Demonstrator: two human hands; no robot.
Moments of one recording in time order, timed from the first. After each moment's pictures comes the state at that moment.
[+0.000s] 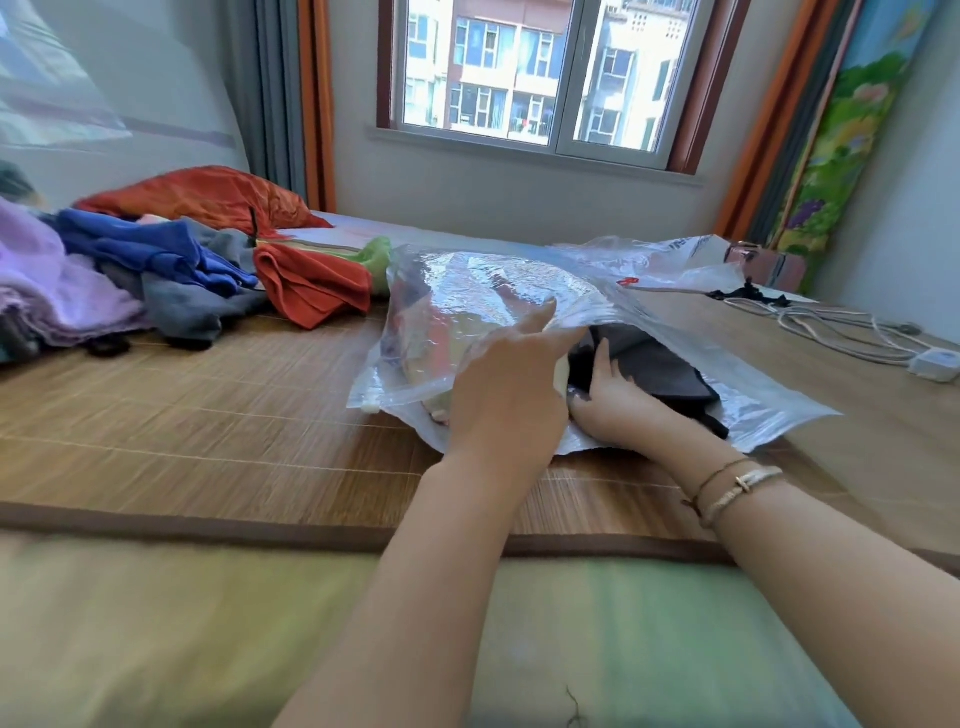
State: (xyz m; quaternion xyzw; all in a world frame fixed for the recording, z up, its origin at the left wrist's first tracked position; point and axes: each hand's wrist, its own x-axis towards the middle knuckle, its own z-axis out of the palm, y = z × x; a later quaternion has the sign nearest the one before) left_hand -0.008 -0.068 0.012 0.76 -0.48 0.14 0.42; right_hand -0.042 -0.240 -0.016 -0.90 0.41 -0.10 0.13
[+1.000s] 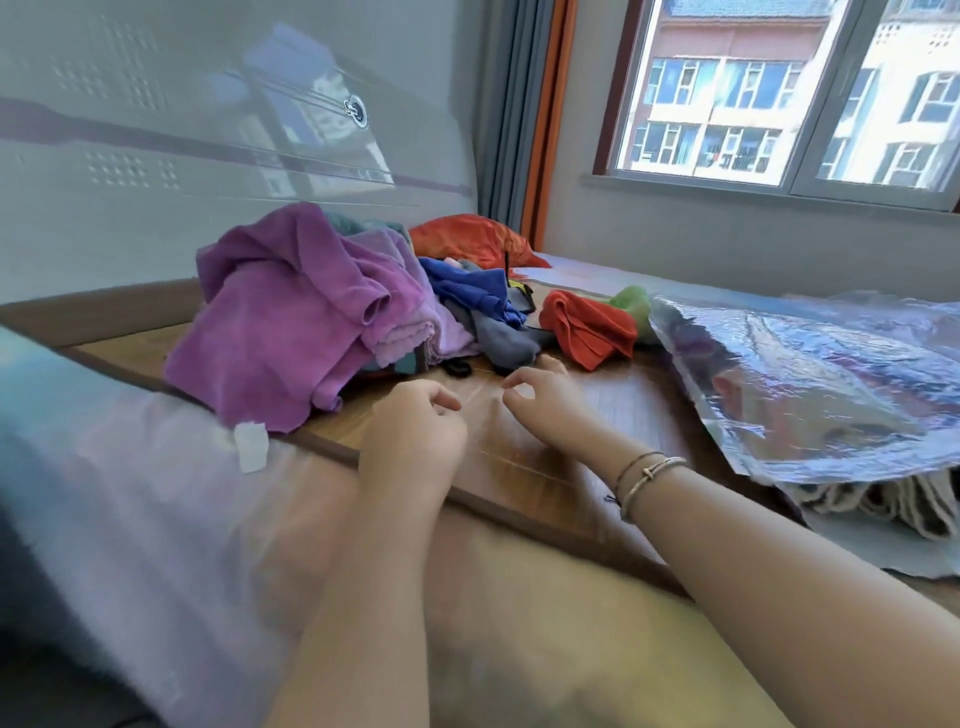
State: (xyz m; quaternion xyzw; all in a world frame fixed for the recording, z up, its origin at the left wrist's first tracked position) left_hand 0.159 0.193 -0.009 0.86 -0.07 0.09 0.49; right_hand 0.191 0.025 -0.015 -0.95 0.10 -0.14 0.27
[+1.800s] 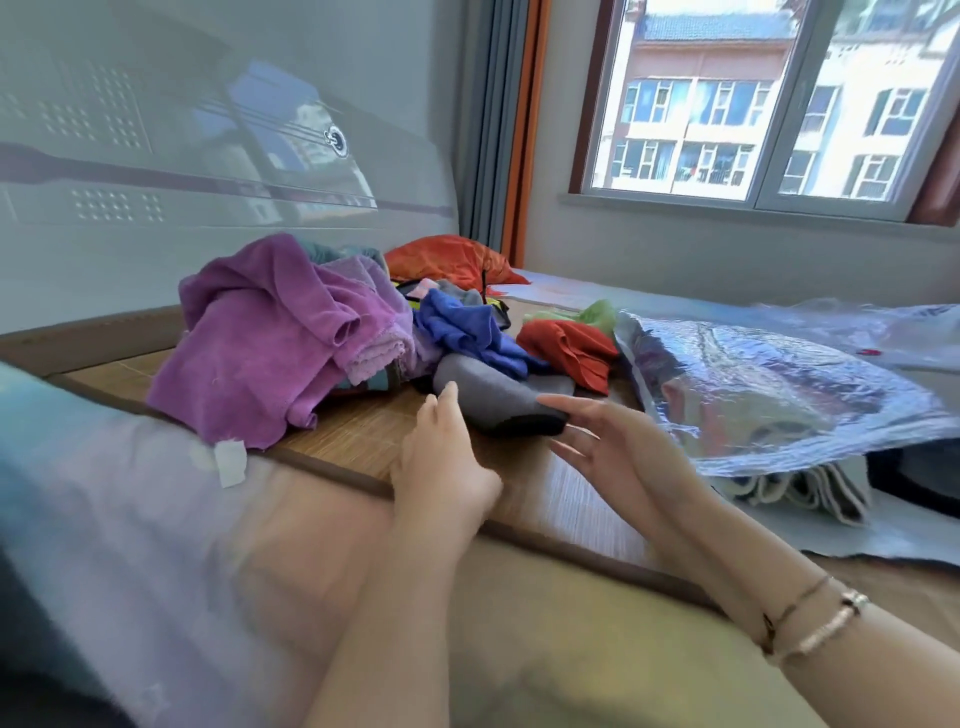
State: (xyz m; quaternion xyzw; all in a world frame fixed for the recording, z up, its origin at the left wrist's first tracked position) left_hand 0.133 0.159 -0.016 0.90 -0.18 0.06 0.40; right_hand 0.062 0.015 0.009 -0.59 0.03 -0.14 0.79
